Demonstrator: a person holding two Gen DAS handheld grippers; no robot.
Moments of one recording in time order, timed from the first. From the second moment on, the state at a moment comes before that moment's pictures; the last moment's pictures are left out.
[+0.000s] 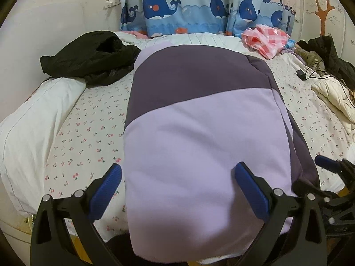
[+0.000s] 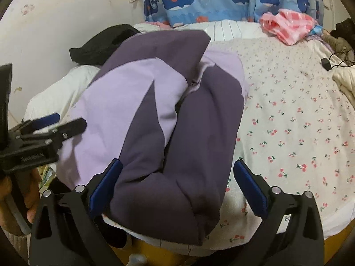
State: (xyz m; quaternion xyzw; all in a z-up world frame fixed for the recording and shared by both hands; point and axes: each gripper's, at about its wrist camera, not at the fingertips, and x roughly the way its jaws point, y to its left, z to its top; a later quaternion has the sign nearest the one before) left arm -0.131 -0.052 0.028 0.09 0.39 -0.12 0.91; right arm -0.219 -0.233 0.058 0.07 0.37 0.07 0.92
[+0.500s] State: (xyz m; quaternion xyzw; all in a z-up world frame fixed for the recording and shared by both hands) left arm -0.158 -0.040 0.052 0.07 0.38 -0.10 0.92; right arm -0.252 -0.218 0.101 0.07 0.36 0.00 0.93
